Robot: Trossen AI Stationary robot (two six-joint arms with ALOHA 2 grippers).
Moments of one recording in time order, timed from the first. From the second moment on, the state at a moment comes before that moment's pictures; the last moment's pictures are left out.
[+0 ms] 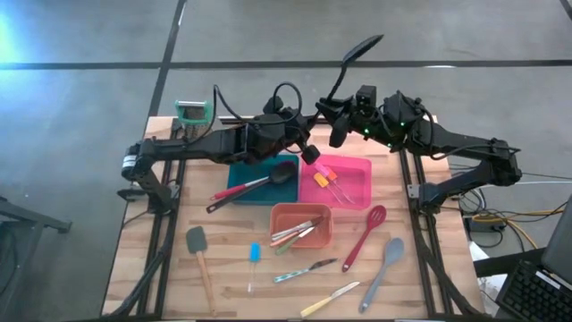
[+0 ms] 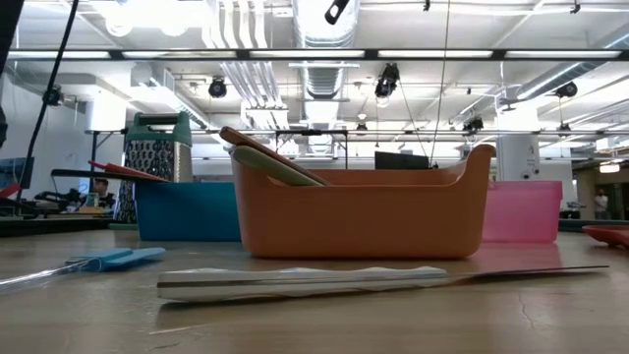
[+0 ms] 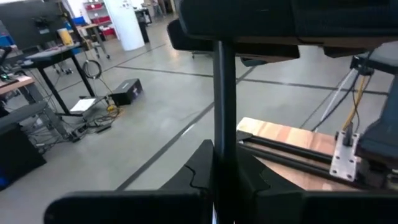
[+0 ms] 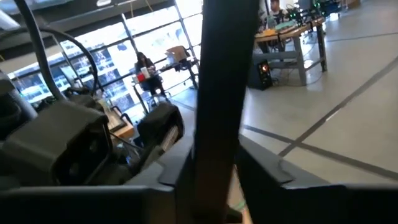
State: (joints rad) left arm 0.05 1.68 1.79 -0.25 -0.61 0.05; right arm -0.15 1.26 1.39 -0.12 0.36 0.39
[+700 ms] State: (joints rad) left arm 0.22 1.55 2.17 -1.38 0.05 -0.13; right arm -0.16 1.03 1.38 -0.83 0.47 0.58
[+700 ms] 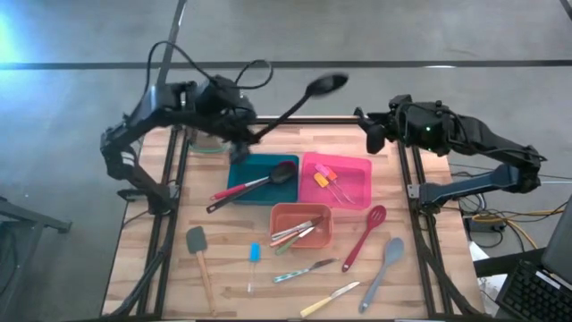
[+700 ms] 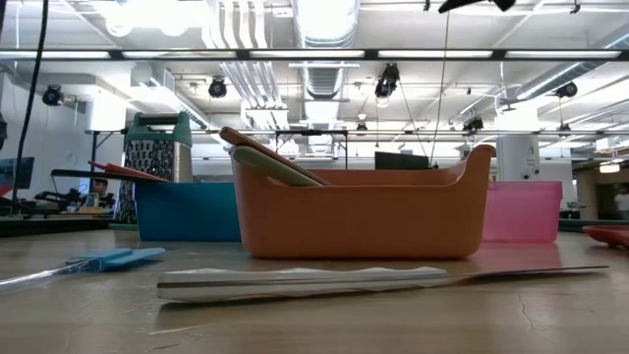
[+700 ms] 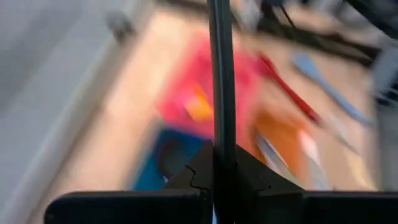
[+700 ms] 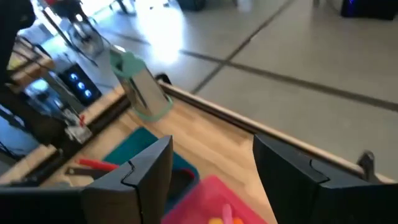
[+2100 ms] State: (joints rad) left arm 0.59 1.35 0.94 -1.10 1.05 -0.37; right arm -0.16 1.16 1.38 -0.86 0.39 0.57
